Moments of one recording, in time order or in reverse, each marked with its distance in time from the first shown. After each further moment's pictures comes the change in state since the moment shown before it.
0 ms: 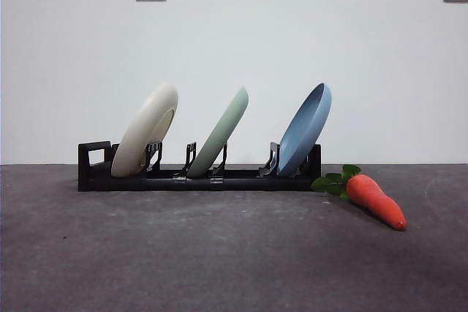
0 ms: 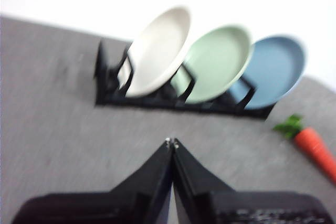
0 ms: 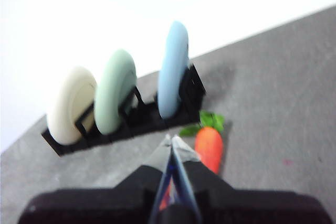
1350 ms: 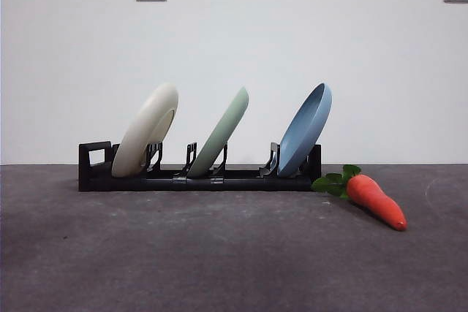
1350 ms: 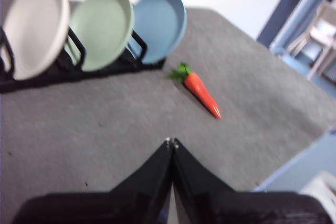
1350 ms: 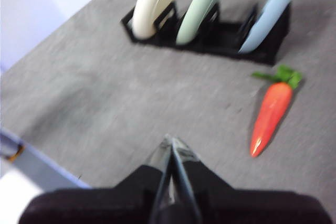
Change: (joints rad) left arm 0.000 0.370 0.640 -0.600 0.373 0.218; right arm 0.000 0.510 0.755 -0.746 -0.361 -0.407
